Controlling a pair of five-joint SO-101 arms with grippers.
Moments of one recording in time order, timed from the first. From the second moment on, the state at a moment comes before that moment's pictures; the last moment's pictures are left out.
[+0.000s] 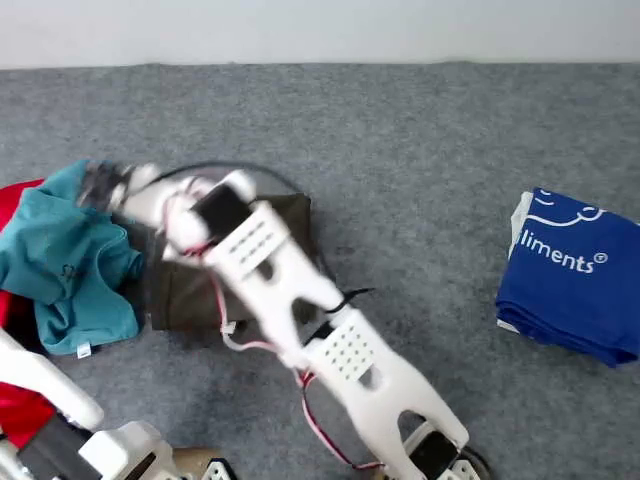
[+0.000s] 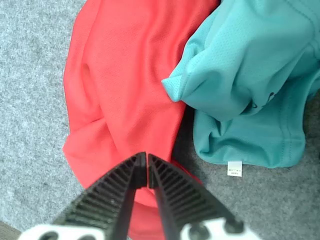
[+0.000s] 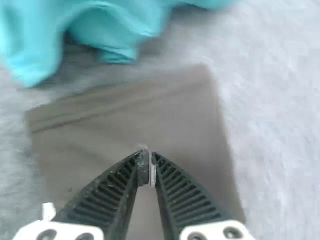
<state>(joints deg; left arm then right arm) -55.6 -10.3 2.8 88.5 -24.0 -48.1 60.0 -93.6 100.6 29.7</state>
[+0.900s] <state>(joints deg) -55.0 -10.3 2.8 87.3 -24.0 -39.3 37.6 -45.1 100.6 -18.6</state>
